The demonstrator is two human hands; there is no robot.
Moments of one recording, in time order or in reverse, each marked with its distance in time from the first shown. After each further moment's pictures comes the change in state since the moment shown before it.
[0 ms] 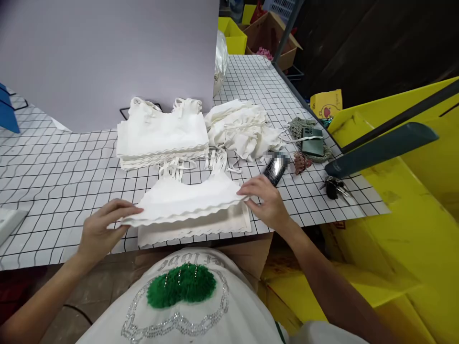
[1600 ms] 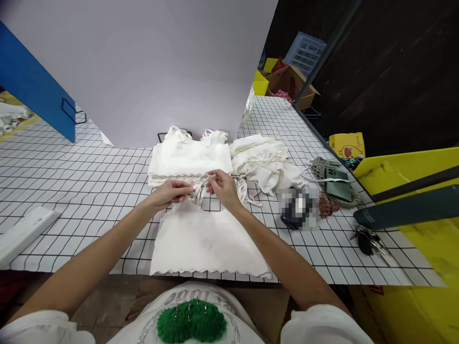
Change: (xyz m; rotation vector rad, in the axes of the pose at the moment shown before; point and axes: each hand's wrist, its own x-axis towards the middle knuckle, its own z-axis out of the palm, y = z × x) left_hand 0.135 -0.032 0.039 -1.006 -0.251 -0.755; right_hand 0.147 -0.023 0.132 0.753 -0.033 0.406
